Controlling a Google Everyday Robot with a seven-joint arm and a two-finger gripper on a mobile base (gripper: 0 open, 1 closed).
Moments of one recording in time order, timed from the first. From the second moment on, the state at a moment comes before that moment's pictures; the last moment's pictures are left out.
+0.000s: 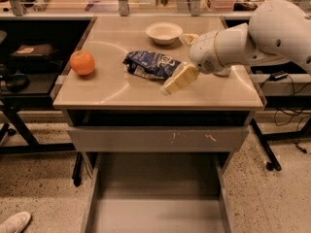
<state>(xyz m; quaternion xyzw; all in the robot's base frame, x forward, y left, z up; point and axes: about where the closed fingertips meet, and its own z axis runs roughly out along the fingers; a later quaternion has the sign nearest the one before) 0.623 -0.059 0.898 -0.55 0.67 0.17 0.46</state>
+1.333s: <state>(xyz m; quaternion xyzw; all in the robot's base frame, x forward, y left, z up) 0.696 -0.015 0.845 -0.54 0.70 0.20 0.42</state>
